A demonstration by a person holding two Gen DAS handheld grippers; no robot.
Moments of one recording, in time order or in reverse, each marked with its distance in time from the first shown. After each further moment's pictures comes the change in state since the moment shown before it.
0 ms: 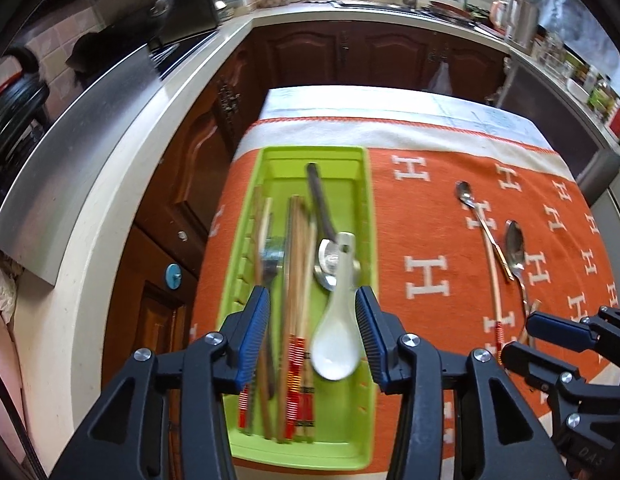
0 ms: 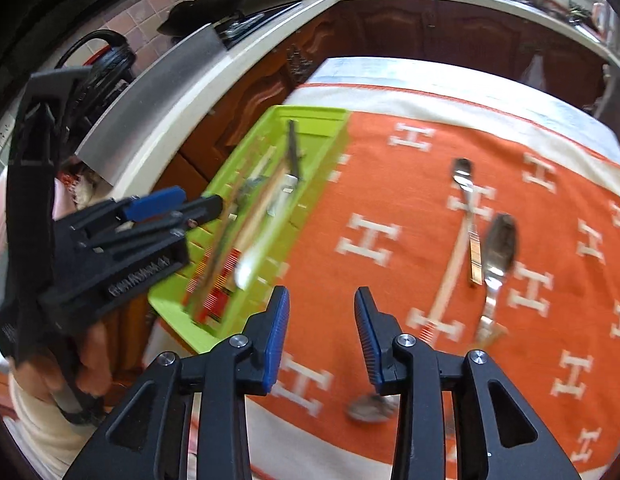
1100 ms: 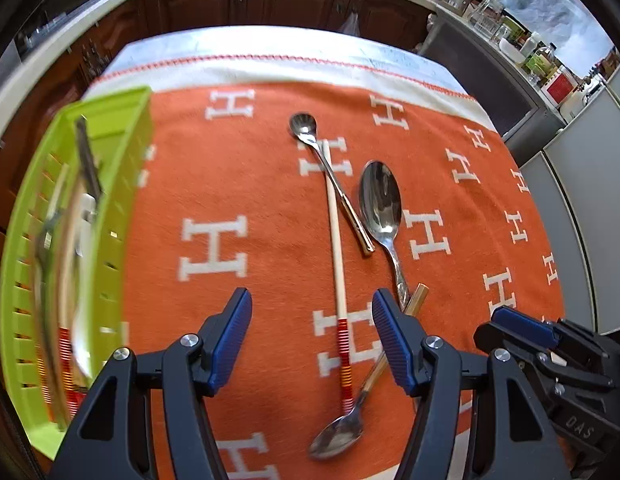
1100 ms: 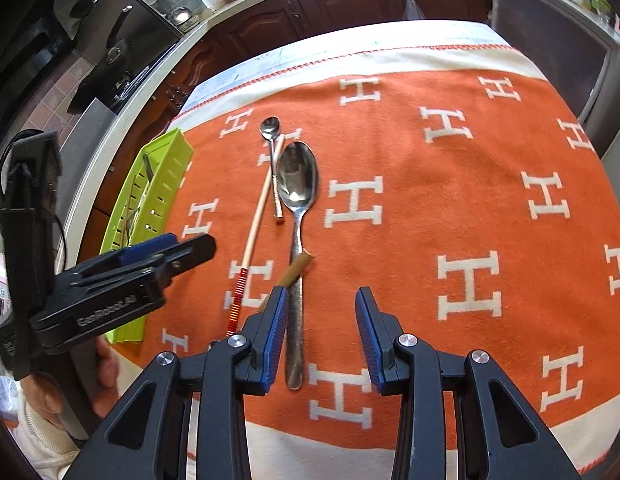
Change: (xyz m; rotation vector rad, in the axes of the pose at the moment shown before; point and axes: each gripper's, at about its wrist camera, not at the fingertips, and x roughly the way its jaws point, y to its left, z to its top) left arm 0.067 -0.131 -0.014 0.031 0.163 -0.323; right arm -0.023 -0.155 -0.080 0.339 -0.026 -0.063
